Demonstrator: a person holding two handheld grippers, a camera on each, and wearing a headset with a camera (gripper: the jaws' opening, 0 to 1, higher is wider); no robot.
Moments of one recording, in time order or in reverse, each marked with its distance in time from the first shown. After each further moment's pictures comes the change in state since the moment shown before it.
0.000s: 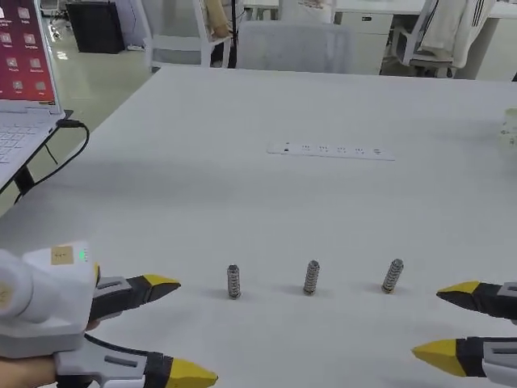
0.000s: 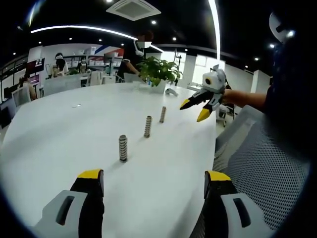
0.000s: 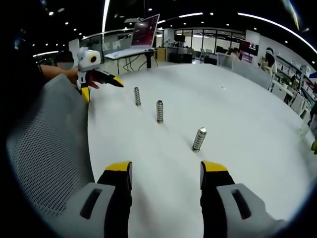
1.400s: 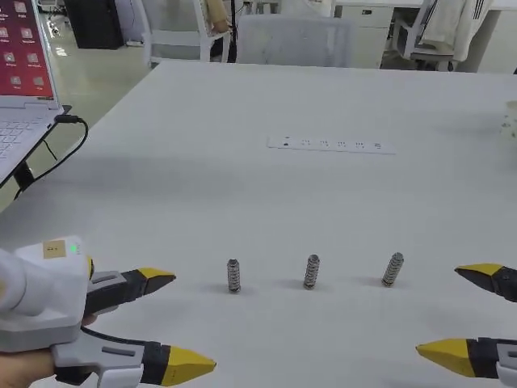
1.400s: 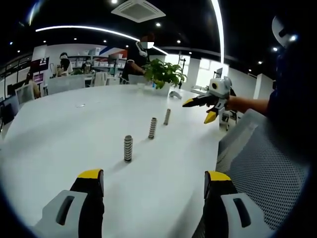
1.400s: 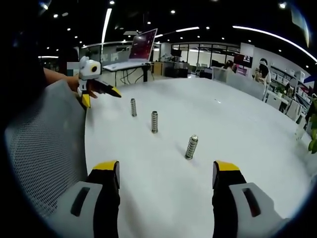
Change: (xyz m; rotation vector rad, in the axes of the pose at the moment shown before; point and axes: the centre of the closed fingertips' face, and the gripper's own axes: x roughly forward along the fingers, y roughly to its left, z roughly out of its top) left arm -0.002 0.006 0.001 -0.025 -0.024 0.027; right arm -0.007 -0.007 0.012 -0.017 -0.136 -0.037
